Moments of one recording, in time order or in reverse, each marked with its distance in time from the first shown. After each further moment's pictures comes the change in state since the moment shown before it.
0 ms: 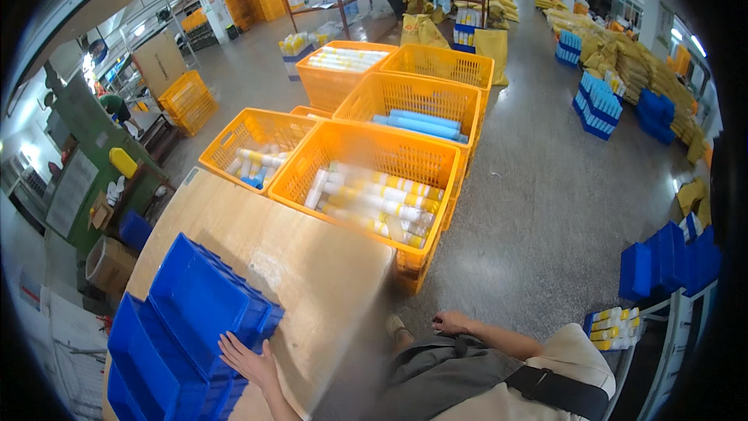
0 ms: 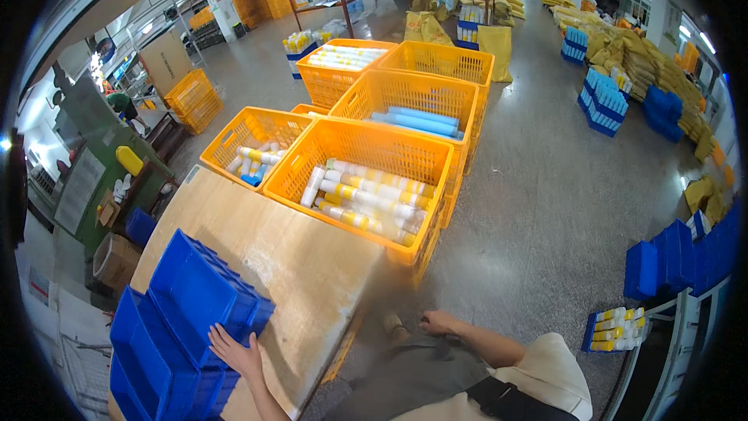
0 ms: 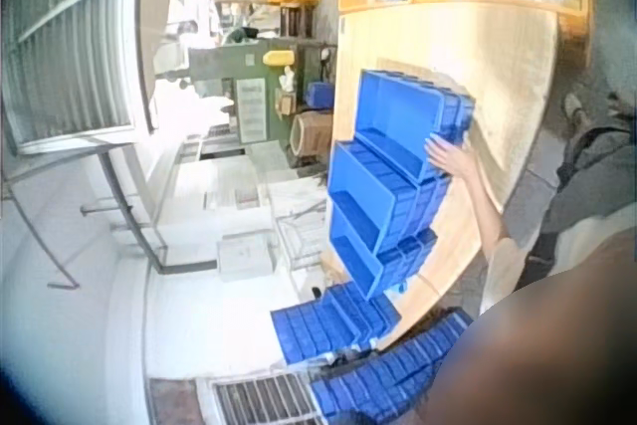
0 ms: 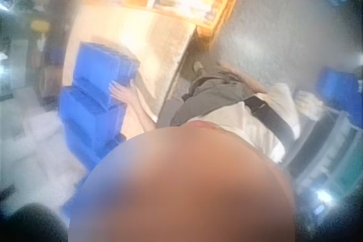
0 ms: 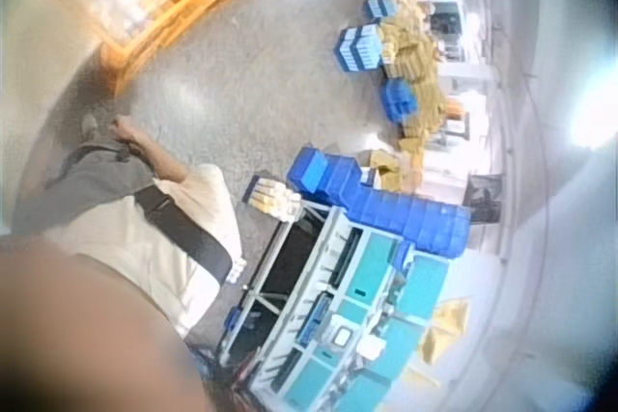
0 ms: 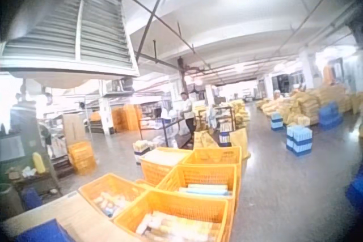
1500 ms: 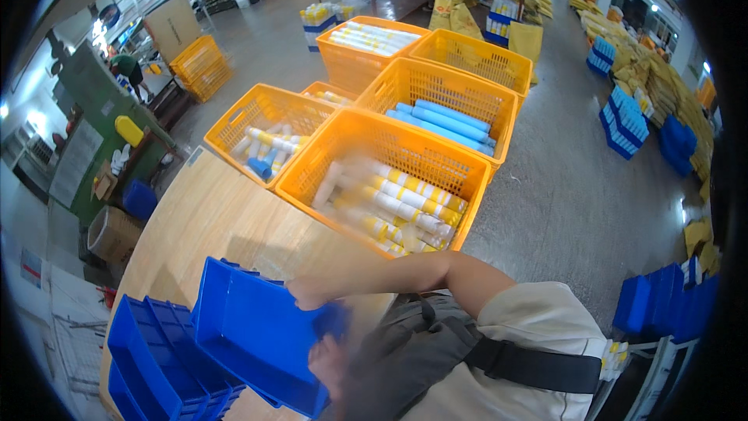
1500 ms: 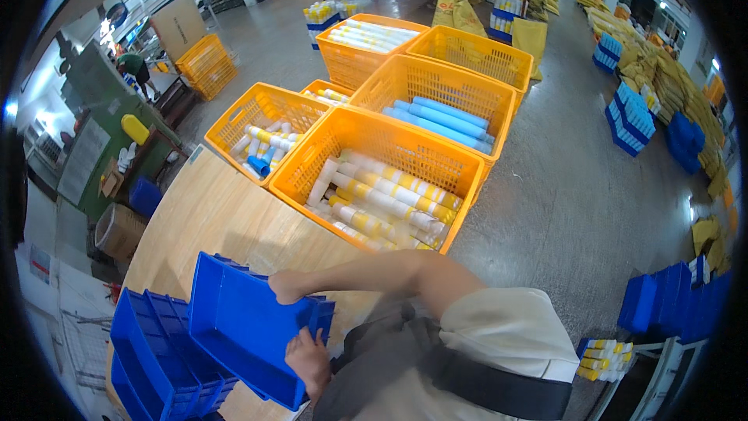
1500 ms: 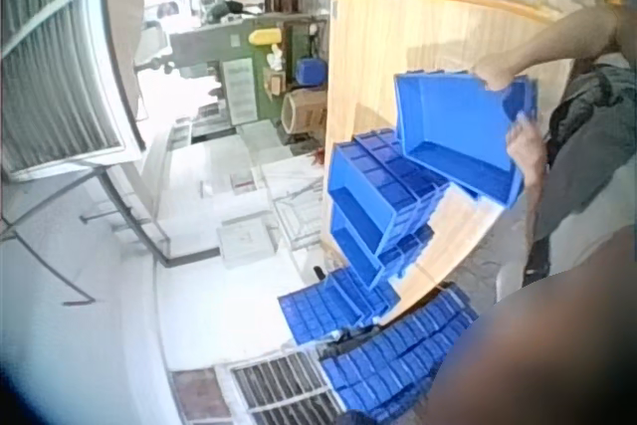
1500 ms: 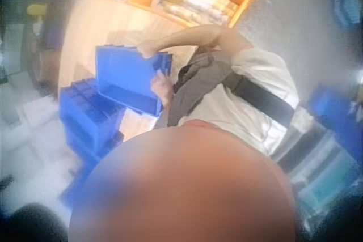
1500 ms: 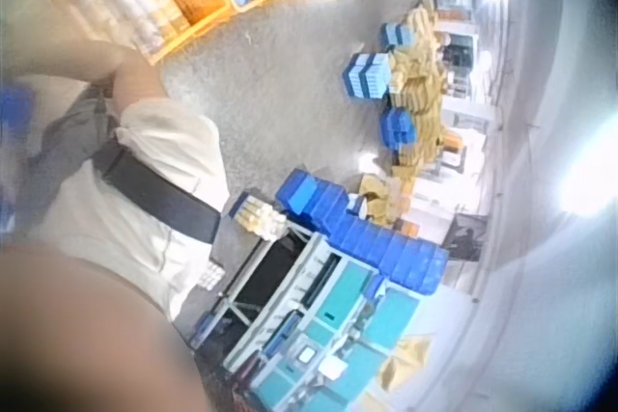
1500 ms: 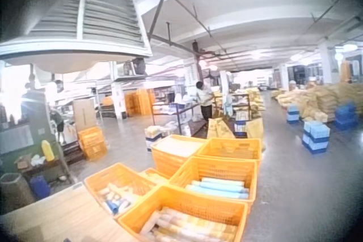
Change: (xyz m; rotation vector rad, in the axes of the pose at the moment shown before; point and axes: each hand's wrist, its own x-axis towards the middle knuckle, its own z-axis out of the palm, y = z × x) left_hand 0.007 0.214 -0.039 -0.136 -0.290 0.164; right_hand 0.167 -0.409 -0.159 -0.169 -0.184 -0.810
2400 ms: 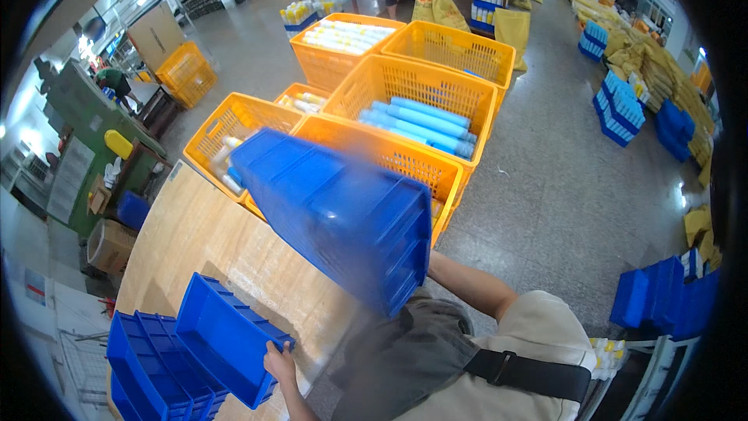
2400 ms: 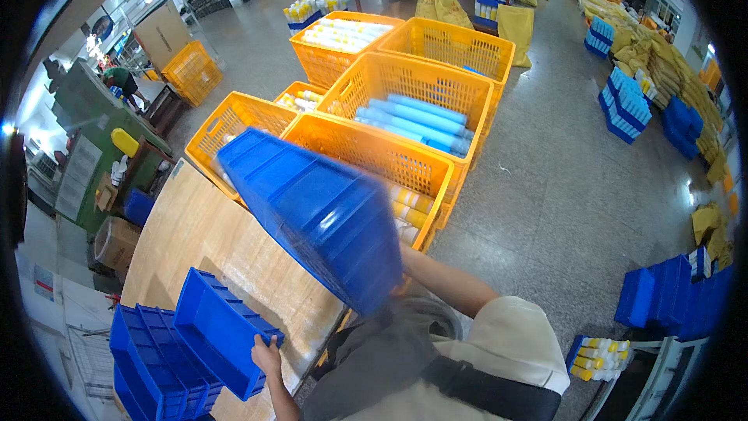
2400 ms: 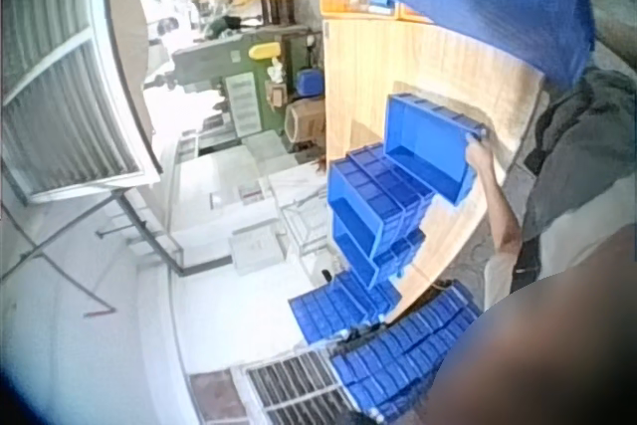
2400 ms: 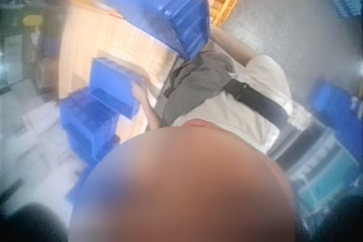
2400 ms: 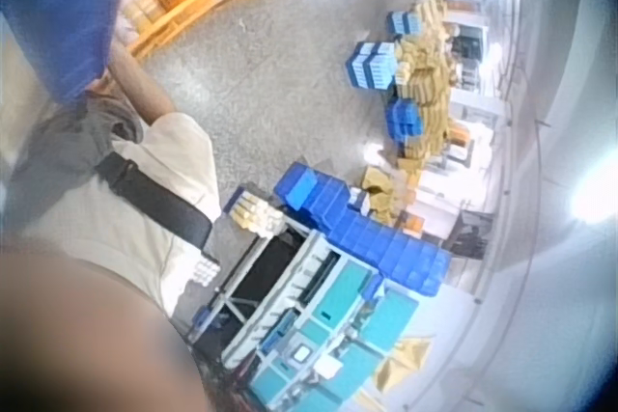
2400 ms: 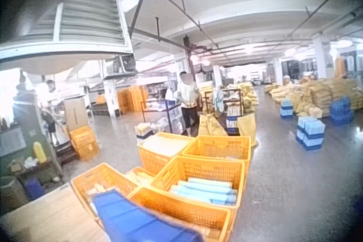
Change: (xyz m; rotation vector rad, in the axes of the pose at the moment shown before) left_hand 0.000 -0.059 0.100 0.036 -0.161 -0.344; right_hand -0.221 0.229 -0.059 1.310 -0.039 0.457
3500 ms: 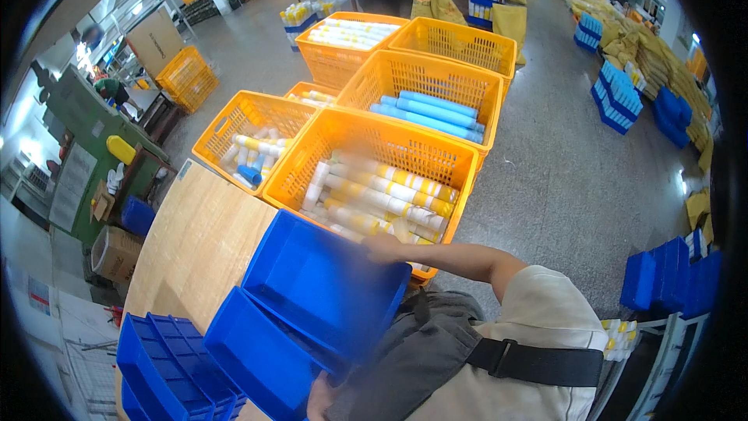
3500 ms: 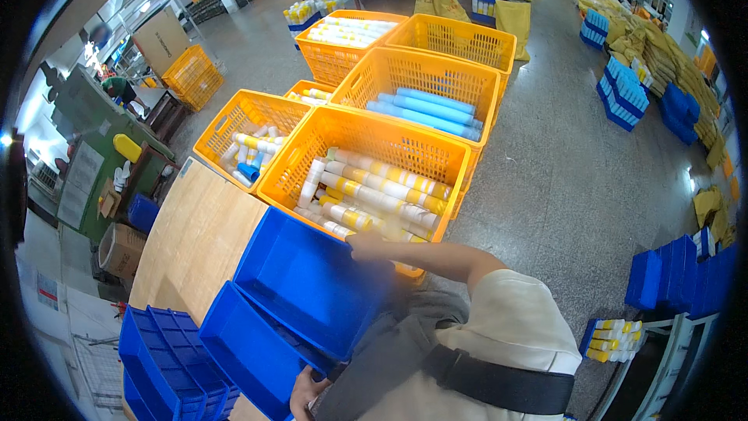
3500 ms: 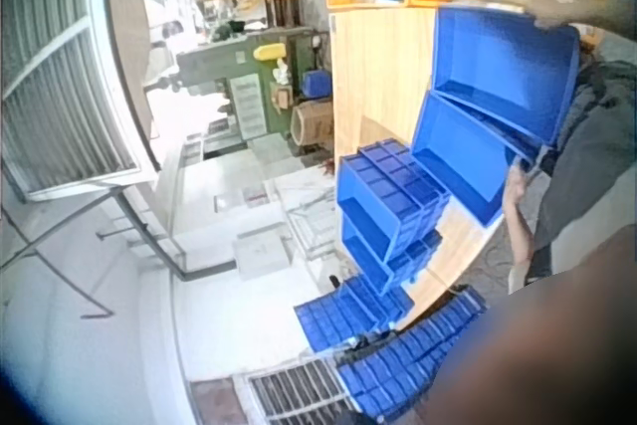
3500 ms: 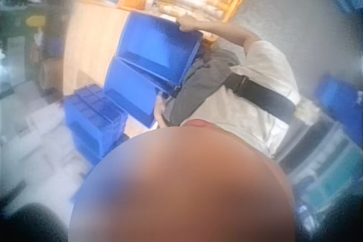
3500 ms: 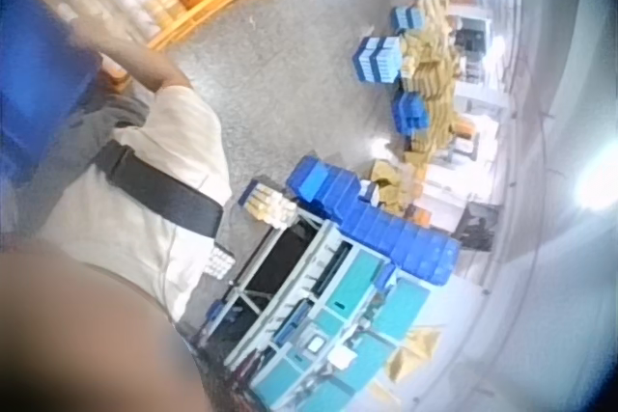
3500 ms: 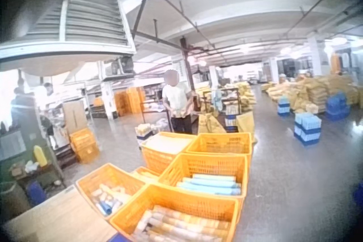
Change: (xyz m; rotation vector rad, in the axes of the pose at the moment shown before) left_hand -0.067 -0.081 -0.031 -0.433 -0.697 0.243; right_hand 0.070 -0.015 0.086 -1.324 0.510 -0.121
